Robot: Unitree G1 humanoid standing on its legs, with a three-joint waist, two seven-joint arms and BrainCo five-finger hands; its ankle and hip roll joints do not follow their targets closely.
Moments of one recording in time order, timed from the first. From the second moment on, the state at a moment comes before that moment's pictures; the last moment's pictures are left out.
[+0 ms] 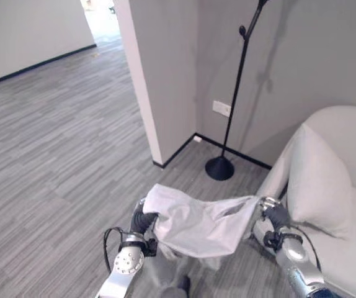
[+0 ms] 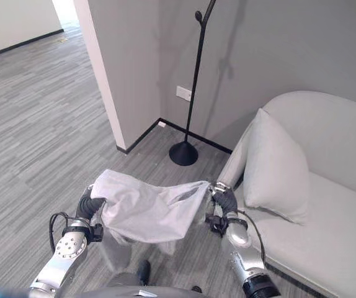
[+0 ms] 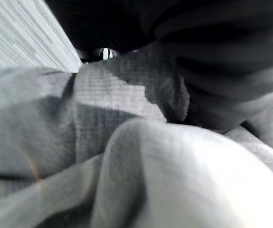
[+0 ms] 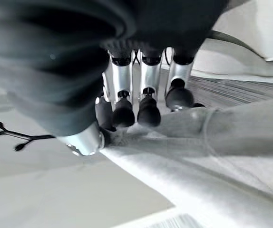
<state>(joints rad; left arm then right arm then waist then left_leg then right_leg) 0.10 0.35 -0.22 0.20 -0.14 -0.15 0.31 -0.02 -0.27 0.24 0.31 0.48 -0.18 -0.24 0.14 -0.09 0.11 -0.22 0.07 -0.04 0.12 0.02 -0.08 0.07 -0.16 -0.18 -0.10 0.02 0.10</state>
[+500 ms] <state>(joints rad) -0.02 0.47 -0.07 0.21 0.02 -0.23 0.49 0.04 -0.17 0.16 -0.01 0.33 -0.24 -0.35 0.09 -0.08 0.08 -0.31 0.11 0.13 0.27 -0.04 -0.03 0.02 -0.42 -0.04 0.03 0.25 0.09</state>
